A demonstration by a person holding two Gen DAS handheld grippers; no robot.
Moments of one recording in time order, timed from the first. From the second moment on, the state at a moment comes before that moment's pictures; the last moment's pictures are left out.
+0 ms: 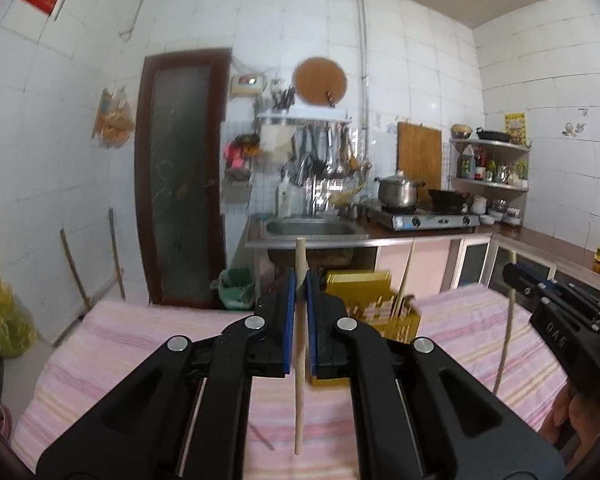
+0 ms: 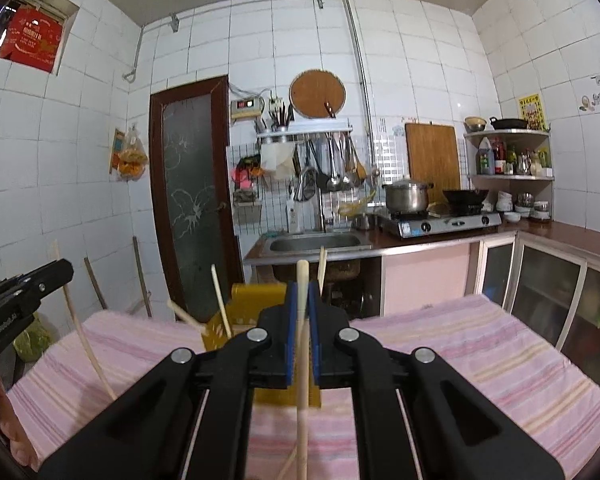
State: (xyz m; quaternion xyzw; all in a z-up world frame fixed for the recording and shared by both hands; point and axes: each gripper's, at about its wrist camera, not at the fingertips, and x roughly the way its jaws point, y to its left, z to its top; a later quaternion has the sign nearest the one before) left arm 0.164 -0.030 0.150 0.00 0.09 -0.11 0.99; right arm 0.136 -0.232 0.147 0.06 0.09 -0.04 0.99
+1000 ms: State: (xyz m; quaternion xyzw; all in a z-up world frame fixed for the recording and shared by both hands) left arm 0.387 -0.109 0.111 -0.02 0.13 -0.09 0.99; right arm 0.337 -0.276 0.131 0.09 0.06 -0.05 0.99
